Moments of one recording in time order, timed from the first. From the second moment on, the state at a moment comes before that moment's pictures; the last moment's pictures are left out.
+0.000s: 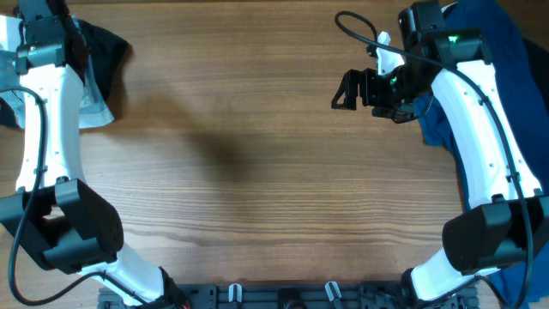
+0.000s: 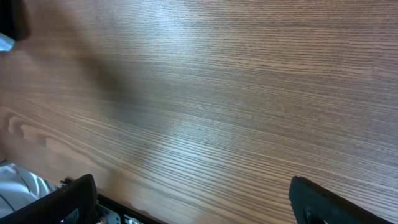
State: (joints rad) left arm 0.24 1.85 1.72 -0.46 -0.66 -1.13; right arm 0.13 1.78 1.74 -1.35 -0.42 0.15
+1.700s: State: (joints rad) left arm 0.14 2.25 2.12 -0.72 -0.12 -0.72; right arm 0.13 1.78 1.74 -1.38 -0.42 0.18
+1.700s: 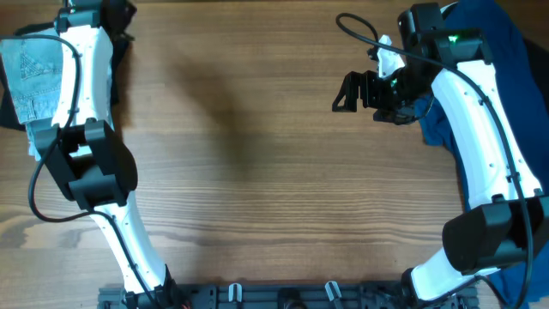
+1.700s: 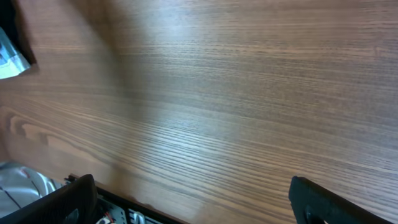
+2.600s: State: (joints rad) left arm 0.39 2.27 2.11 -1.20 -0.09 -0.76; right arm 0.13 1.78 1.74 -1.42 -0.42 0.13
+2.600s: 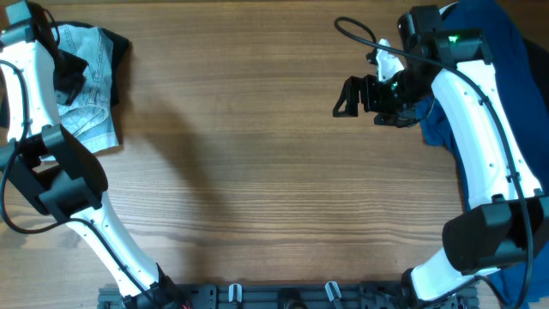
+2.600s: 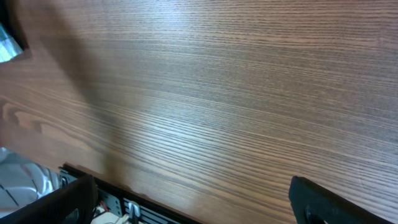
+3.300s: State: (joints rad) left arm 0.22 1.66 2.10 -1.37 0.03 -0.65; right arm 0.13 1.73 1.96 -1.47 -0.27 0.07
